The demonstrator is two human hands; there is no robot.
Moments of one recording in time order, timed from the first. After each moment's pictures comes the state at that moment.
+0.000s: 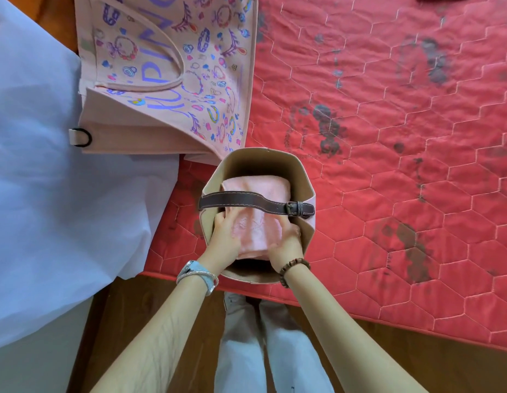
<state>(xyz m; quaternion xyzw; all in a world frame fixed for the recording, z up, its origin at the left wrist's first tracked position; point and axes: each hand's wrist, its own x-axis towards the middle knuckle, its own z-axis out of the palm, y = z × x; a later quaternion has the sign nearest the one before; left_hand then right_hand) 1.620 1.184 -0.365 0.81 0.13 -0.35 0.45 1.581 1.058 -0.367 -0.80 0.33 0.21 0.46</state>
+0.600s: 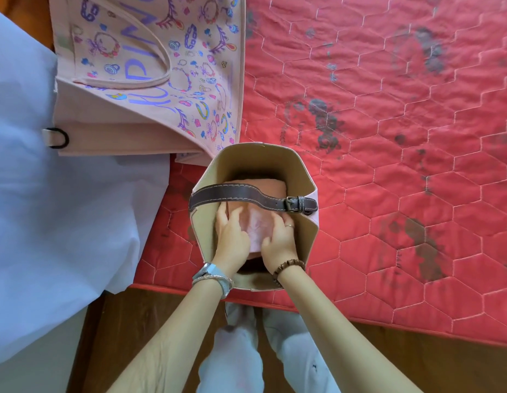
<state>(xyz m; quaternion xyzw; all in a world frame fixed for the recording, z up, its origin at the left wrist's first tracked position) 1.615 1.163 -0.403 0.84 0.10 -0.30 0.44 1.586 1.067 -0.398 -0.80 0.33 0.20 0.46</state>
